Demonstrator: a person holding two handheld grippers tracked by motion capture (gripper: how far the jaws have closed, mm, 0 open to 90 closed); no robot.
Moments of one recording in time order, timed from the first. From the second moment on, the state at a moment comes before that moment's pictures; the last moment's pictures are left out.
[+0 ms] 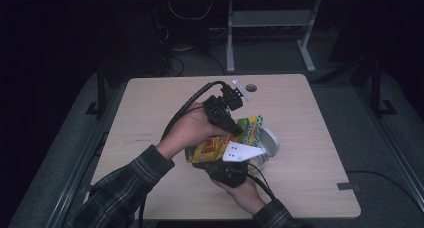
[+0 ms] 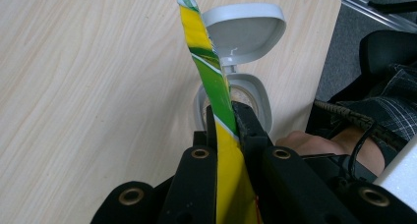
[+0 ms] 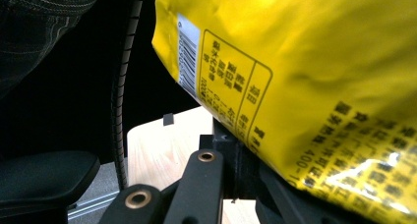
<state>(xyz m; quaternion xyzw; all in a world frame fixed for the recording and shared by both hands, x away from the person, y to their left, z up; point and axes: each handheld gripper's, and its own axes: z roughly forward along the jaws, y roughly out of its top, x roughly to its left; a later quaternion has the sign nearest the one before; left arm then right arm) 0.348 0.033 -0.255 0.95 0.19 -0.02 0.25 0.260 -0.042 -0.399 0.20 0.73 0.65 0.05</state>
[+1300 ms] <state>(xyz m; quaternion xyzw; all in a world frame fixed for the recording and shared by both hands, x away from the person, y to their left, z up) 0.347 0.032 -0.254 0.95 0.19 -0.02 0.25 0.259 -0.042 -0.399 0.20 0.73 0.65 0.04</state>
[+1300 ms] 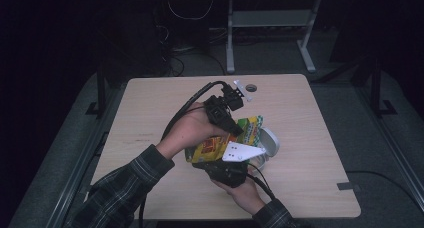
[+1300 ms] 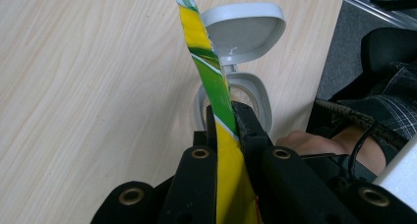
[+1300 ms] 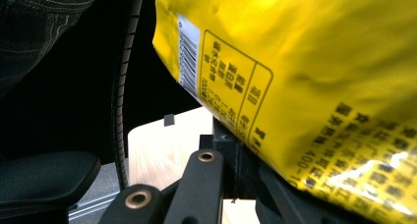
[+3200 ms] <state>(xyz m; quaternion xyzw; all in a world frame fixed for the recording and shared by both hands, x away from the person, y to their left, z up) 0.346 0.029 -0.252 0.95 0.19 -0.02 0.24 0.259 -0.042 -0.398 0.20 0.73 0.65 0.04</state>
